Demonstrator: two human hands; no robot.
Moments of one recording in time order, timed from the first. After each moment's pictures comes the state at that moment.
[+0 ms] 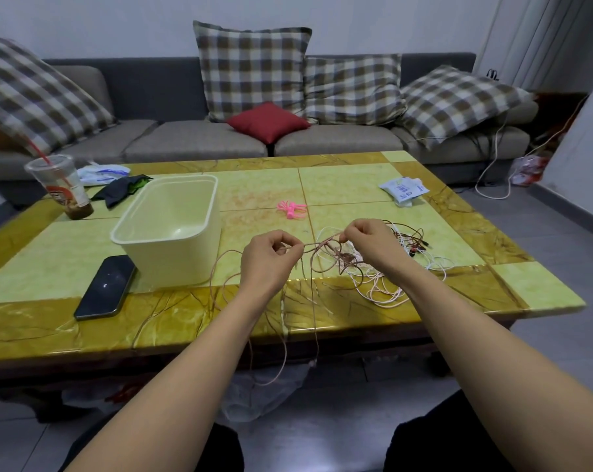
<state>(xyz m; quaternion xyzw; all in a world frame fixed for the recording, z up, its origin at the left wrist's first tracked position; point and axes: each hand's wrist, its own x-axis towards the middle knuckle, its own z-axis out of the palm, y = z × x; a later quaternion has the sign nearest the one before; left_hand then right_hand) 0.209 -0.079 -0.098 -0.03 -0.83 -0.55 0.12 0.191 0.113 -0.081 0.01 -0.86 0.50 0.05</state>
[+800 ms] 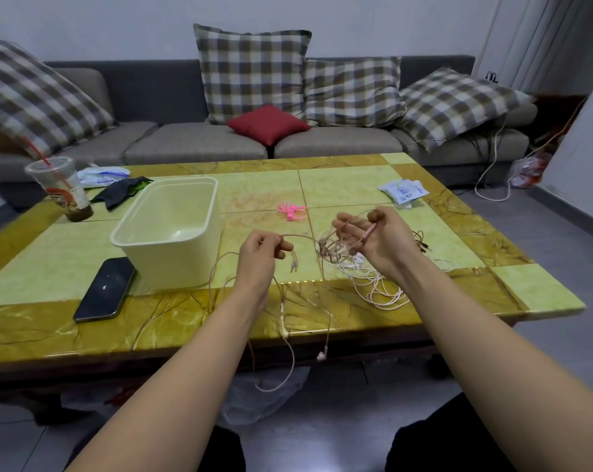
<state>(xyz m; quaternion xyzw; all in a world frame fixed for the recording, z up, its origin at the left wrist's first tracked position) 0.208 -0.080 -0.094 0.05 -0.68 -0.72 0.08 0.189 0.115 -0.070 -0.04 -0.51 0.86 -0.04</state>
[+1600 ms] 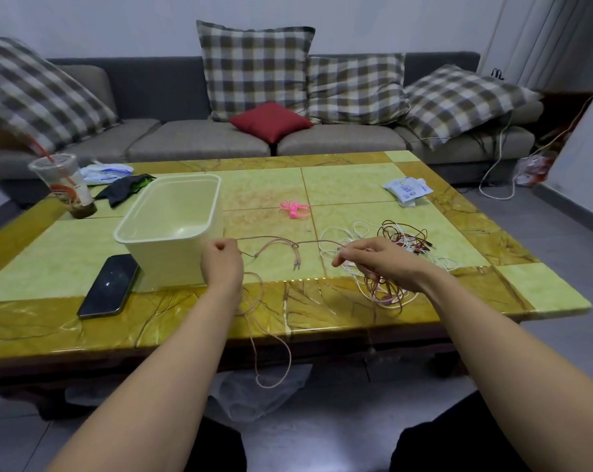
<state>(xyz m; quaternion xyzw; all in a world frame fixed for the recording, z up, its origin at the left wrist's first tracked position) 0.178 -0.125 -0.116 0.25 -0.71 -0.63 0.18 0.194 0.140 -0.095 0.13 -0.84 0.51 -0.14</state>
